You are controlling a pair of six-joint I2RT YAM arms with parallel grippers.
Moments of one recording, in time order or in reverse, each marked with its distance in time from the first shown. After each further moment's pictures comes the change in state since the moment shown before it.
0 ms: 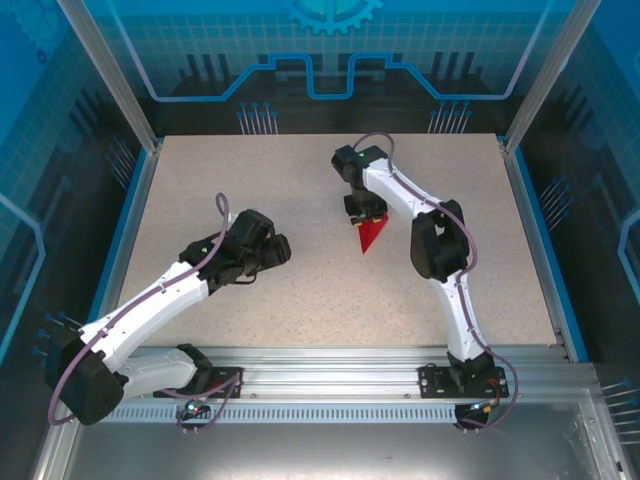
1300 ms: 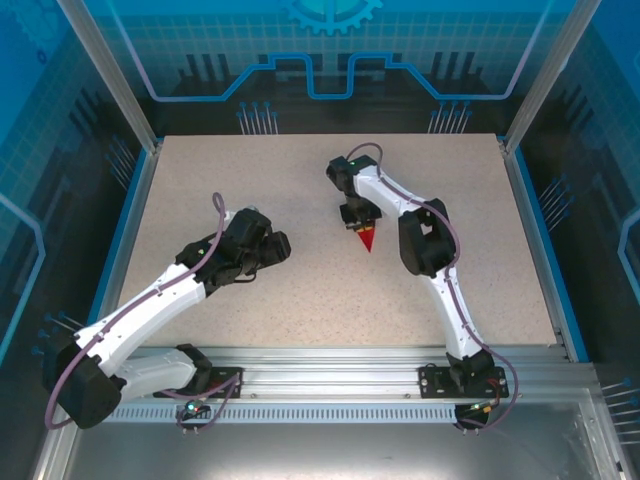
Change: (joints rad) left arm 0.000 -0.023 0.000 0.027 0.000 0.000; right arm 0.003 0.148 0.059 0.017 0.014 -0.020
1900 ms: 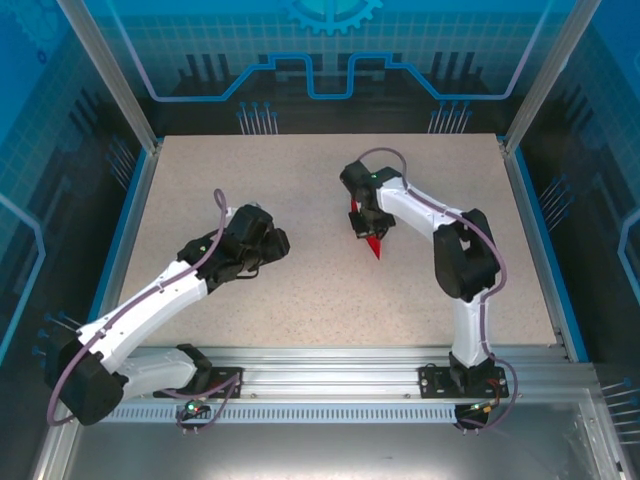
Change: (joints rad) left arm 0.000 0.018 0.024 0.017 0.000 -0.001; right arm 0.019 -0.403 -0.469 0.247 -0.032 -0.097
